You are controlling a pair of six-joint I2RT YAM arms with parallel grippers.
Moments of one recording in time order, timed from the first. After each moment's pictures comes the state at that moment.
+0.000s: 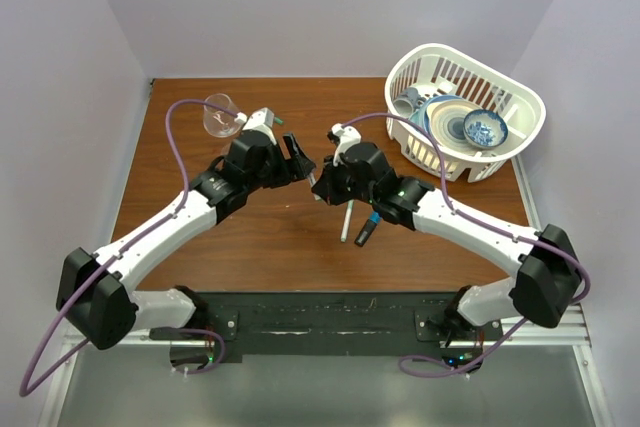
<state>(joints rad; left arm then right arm) -0.61 1.25 0.98 -0.25 -0.06 -0.77 0.84 1.39 1.05 -0.18 0.03 0.46</state>
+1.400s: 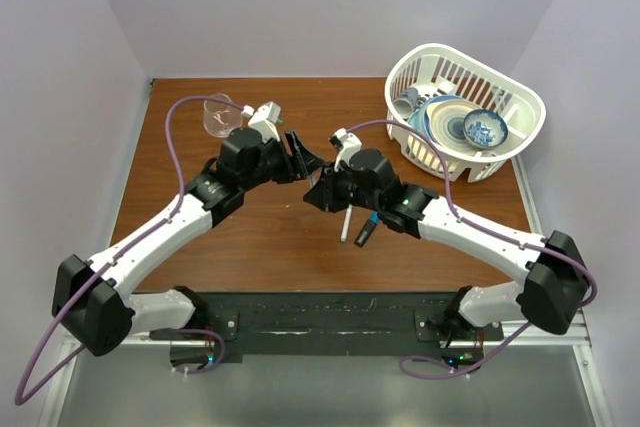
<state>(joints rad) -0.60 1.22 0.97 -0.10 0.14 -0.74 0.86 1.34 0.99 -0.10 -0.08 0.58</state>
